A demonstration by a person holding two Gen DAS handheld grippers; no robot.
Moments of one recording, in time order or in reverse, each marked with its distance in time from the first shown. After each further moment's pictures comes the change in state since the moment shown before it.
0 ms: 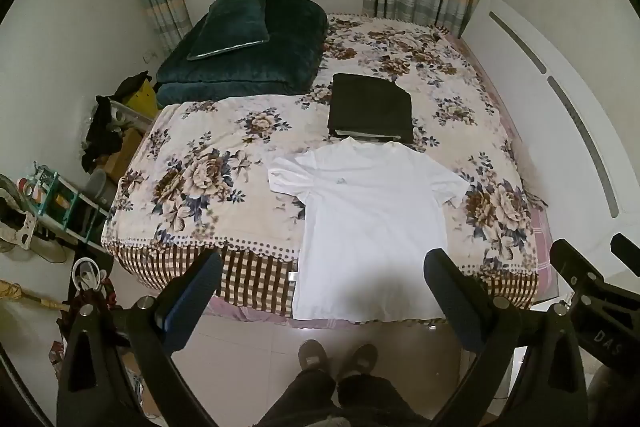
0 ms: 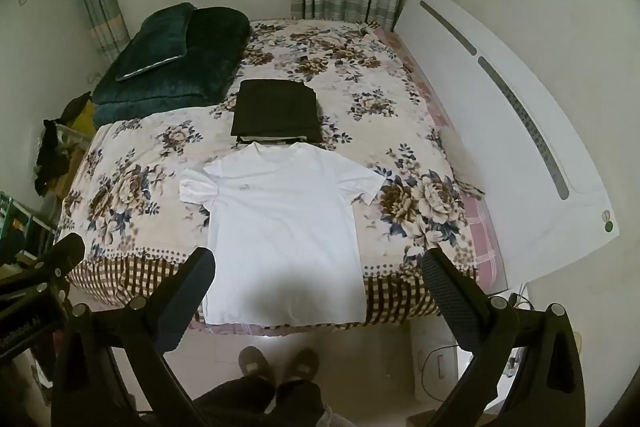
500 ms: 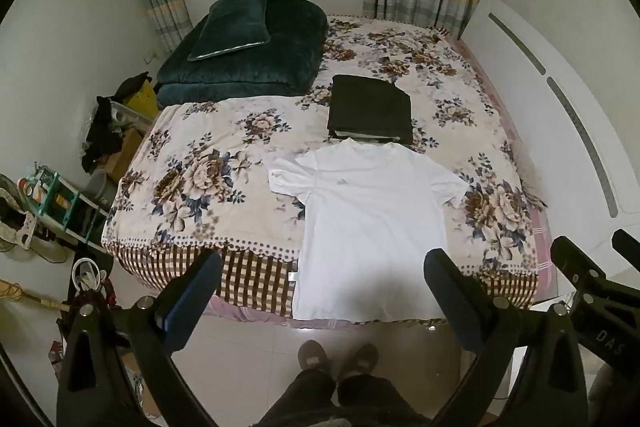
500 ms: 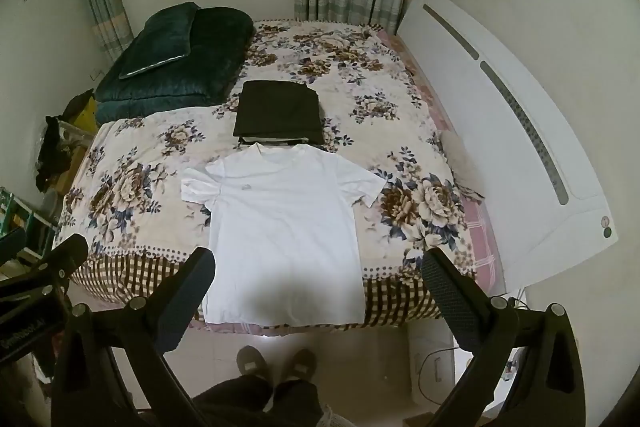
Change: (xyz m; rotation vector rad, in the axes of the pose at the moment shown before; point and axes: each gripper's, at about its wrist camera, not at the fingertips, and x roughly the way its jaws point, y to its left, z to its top) left arm 0.007 0.003 0.003 0.005 -0.006 0.000; right arm -0.002 -0.002 0.002 0.000 0.006 -0.002
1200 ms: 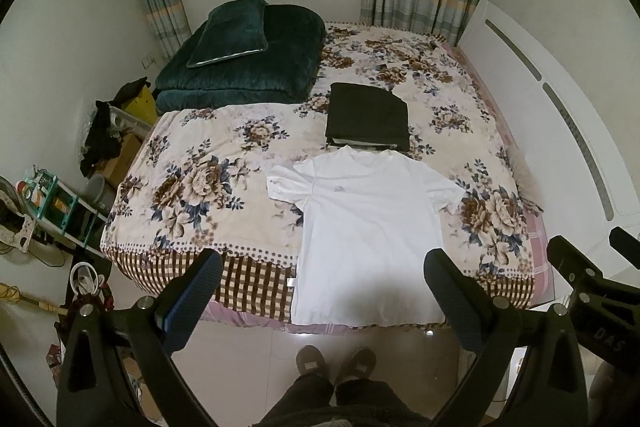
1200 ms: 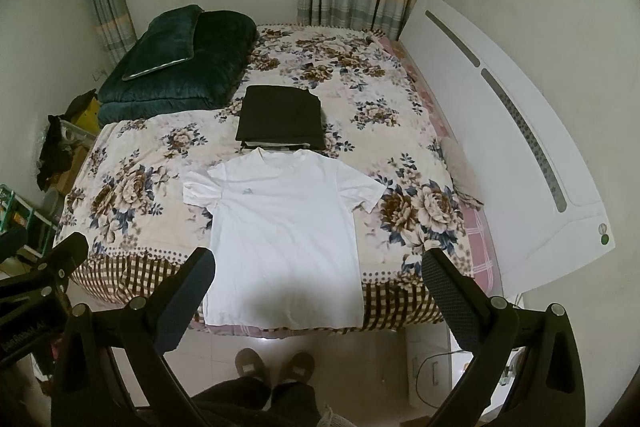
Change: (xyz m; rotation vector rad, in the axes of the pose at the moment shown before) left arm -0.022 -0.017 0.019 -0.005 -0.016 -0.002; right arm -0.008 0.004 0.001 -0.007 -0.012 0.001
